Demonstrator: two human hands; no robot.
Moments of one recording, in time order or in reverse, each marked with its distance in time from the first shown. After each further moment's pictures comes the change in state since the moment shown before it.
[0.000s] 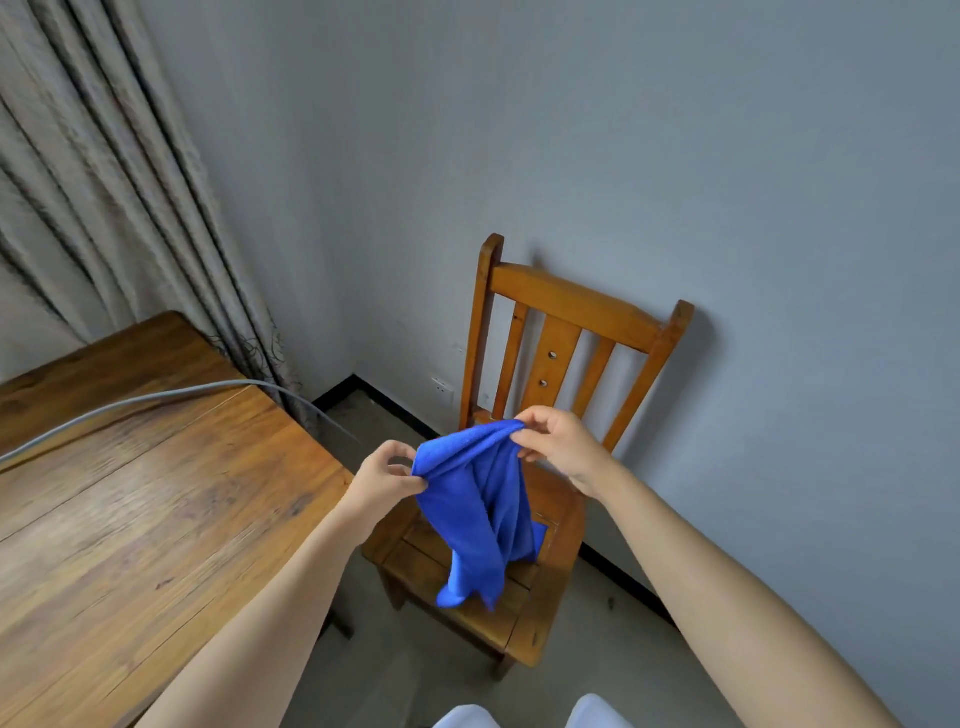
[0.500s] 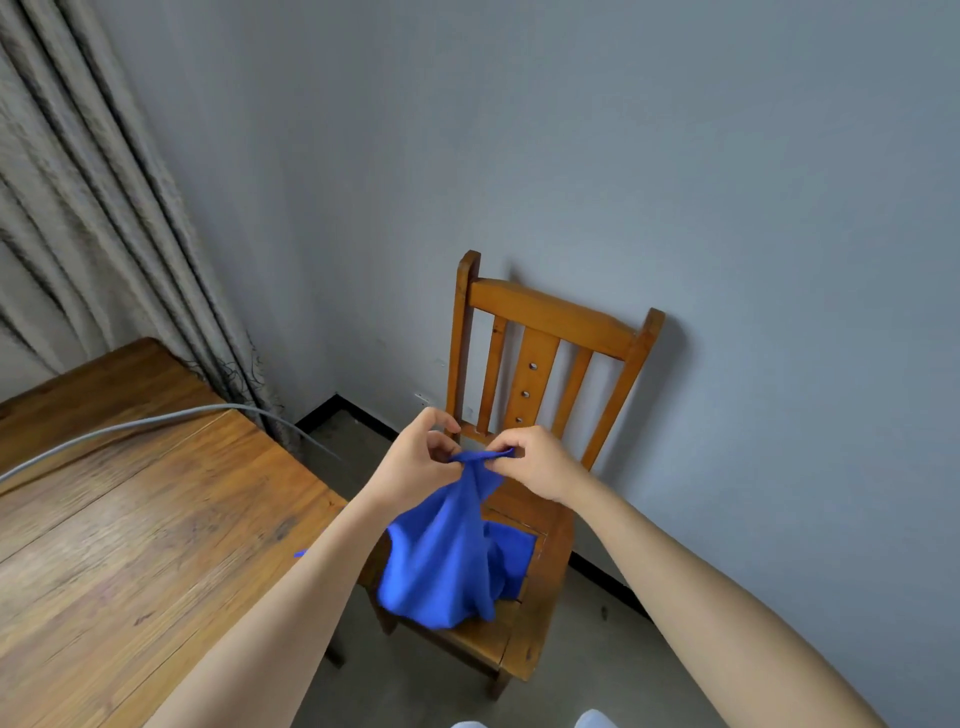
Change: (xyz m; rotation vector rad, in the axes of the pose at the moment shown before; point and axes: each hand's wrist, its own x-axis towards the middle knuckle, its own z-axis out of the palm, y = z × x) left_hand -0.018 0.063 0.029 0.253 -0.094 0.419; right_hand -0.015 -0.014 0.008 -0.370 0.013 -0.130
